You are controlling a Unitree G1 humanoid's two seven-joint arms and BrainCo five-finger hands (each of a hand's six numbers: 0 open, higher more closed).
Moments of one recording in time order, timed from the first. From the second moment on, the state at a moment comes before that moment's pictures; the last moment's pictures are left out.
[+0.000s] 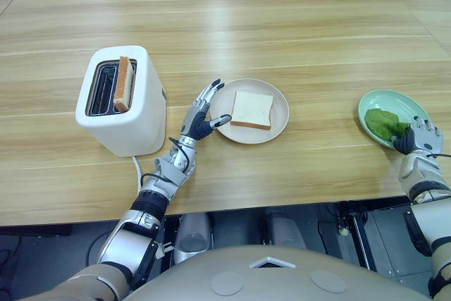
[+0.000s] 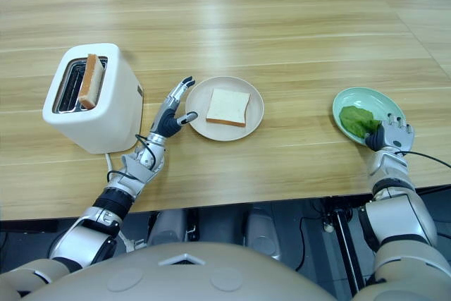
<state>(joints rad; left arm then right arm) -0.25 0.22 -0.26 0.58 0.52 -0.60 0.36 -0.49 -0.71 0.30 1.36 -0.62 -0.03 -0.54</state>
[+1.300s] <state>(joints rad) -0.26 0.21 -0.26 0.59 0.52 -0.60 0.38 -0.58 -0.64 0.36 1.22 -0.69 -0.26 -1.03</state>
